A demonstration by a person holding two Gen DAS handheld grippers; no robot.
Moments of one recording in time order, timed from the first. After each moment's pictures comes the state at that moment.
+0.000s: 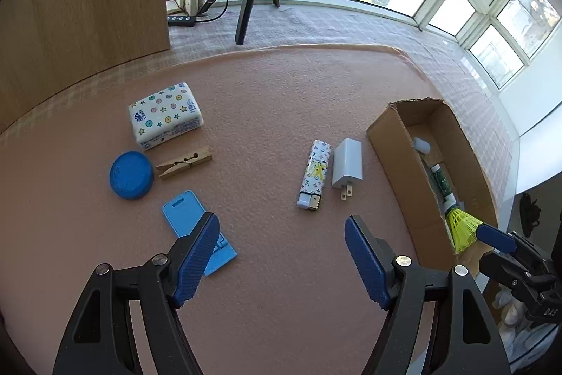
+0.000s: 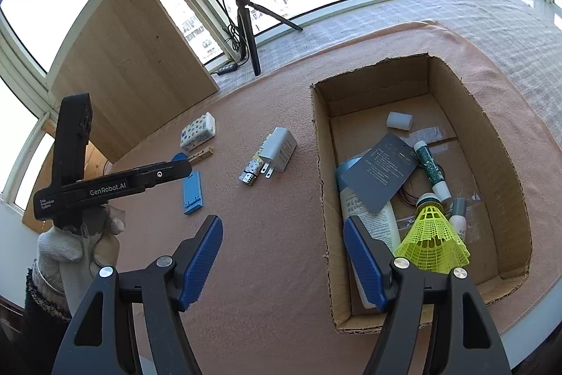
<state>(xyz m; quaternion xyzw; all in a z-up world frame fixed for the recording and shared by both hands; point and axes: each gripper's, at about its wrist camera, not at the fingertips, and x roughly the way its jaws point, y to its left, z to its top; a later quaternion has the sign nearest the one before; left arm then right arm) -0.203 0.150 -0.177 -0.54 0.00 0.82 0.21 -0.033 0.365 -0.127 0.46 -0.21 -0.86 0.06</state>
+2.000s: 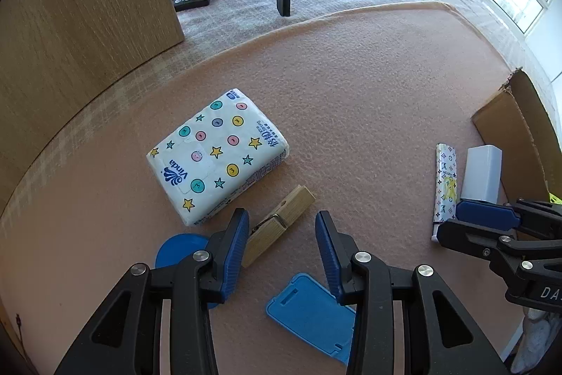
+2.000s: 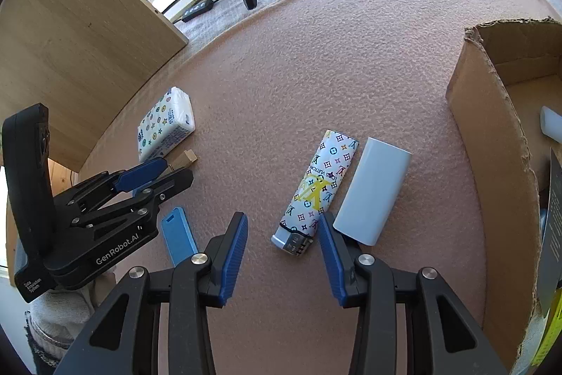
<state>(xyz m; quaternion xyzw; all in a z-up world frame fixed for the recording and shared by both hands) -0.308 0.129 -0.248 -0.57 0.12 0.79 0.21 -0.190 0.279 -0.220 0.58 -0.24 -0.78 0.02</state>
